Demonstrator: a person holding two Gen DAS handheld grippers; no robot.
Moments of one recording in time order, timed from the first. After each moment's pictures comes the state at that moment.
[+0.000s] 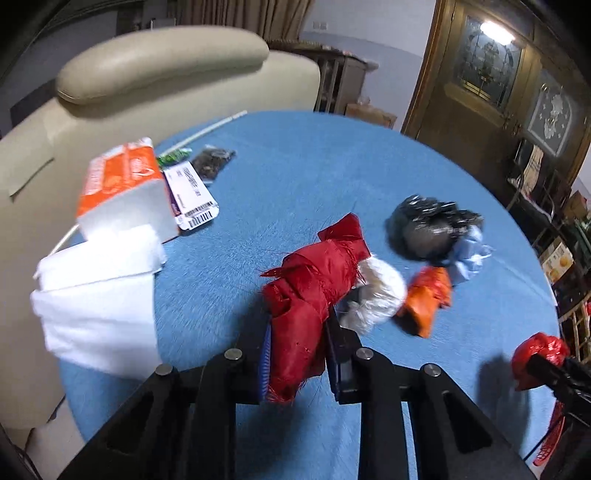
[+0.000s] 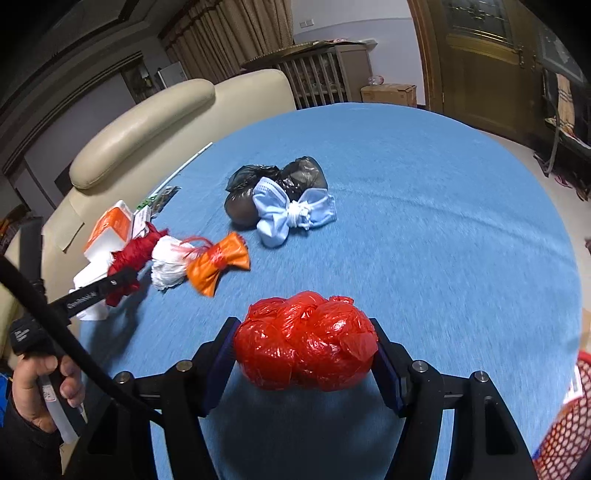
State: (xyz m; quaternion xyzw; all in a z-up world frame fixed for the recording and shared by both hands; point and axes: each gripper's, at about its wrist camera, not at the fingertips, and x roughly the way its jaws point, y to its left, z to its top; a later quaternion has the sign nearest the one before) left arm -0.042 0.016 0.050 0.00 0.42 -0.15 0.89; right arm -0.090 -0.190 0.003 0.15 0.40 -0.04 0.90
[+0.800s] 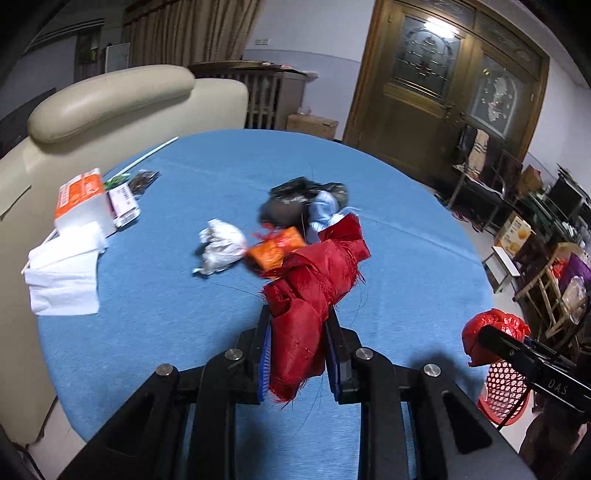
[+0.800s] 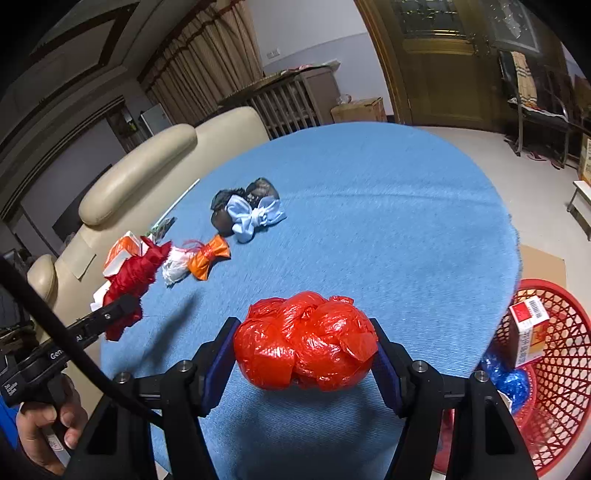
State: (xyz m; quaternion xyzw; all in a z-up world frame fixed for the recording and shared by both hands) left arm -0.152 -0.057 0.086 0.02 0.39 -0.24 0.89; right arm -0.201 -0.221 0.020 0.21 0.35 -0.08 0.91
